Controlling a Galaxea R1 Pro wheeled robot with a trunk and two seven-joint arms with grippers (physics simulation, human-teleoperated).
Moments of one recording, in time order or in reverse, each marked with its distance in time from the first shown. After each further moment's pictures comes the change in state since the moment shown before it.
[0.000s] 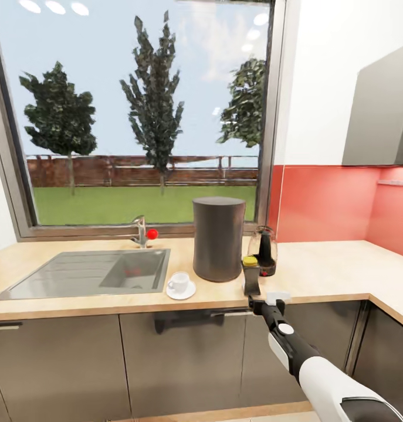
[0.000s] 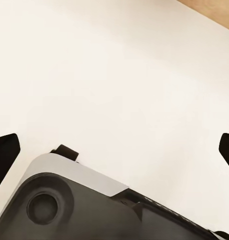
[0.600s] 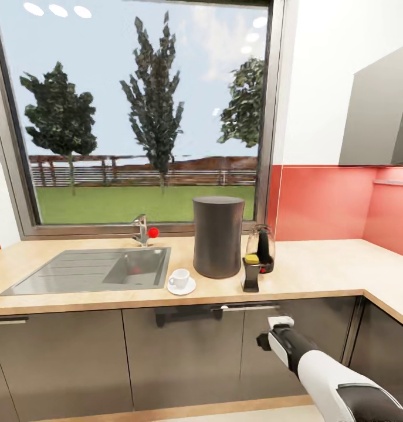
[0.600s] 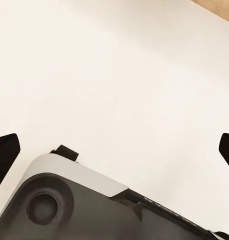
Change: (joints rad) left arm 0.000 0.000 0.000 0.000 0.001 -0.002 0.000; right arm -0.051 -0.002 0.001 0.108 0.026 0.686 -0.112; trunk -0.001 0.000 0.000
